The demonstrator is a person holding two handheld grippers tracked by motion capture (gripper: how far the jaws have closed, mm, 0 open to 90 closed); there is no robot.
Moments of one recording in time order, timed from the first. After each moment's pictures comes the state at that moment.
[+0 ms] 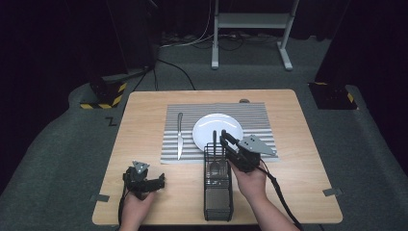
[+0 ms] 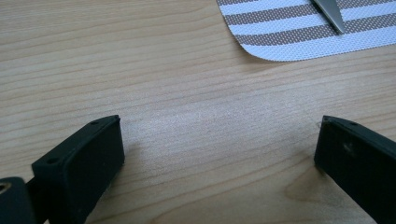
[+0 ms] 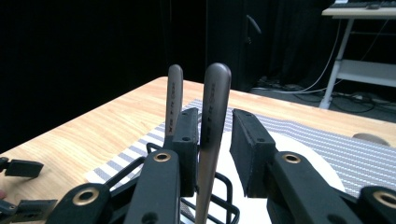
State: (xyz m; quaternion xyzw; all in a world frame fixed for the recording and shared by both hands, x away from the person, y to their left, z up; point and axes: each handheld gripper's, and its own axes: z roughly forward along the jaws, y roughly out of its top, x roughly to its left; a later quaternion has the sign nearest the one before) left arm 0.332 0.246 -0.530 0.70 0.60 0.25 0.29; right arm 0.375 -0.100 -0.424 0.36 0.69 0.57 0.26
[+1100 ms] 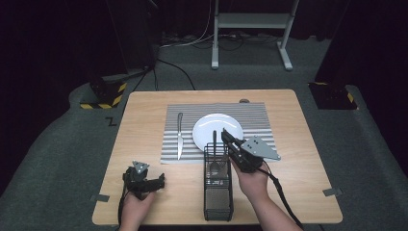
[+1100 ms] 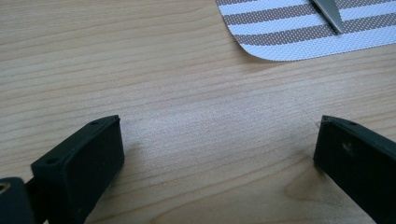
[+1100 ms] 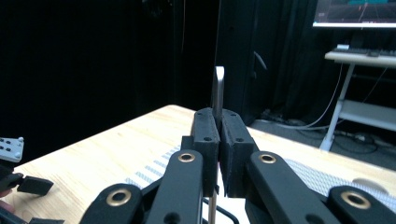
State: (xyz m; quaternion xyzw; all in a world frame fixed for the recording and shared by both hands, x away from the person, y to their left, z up) left arm 0.332 0.246 -0.530 0.70 0.60 0.25 0.30; right arm 0.361 -0.101 -0.403 0.31 0.67 0.61 0.29
